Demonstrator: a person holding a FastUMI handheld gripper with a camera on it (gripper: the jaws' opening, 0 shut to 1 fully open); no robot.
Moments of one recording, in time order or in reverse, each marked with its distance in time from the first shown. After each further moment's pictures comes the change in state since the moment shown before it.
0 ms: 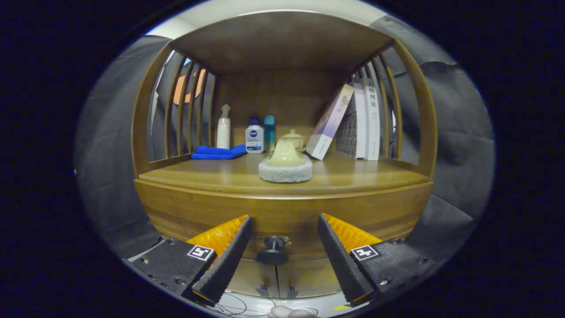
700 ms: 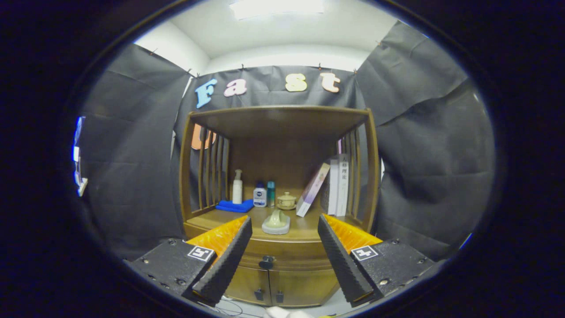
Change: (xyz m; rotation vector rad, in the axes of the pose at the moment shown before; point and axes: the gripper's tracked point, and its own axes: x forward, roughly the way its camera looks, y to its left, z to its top) arm -0.194 -0.030 0.121 -0.033 -0.269 0.054
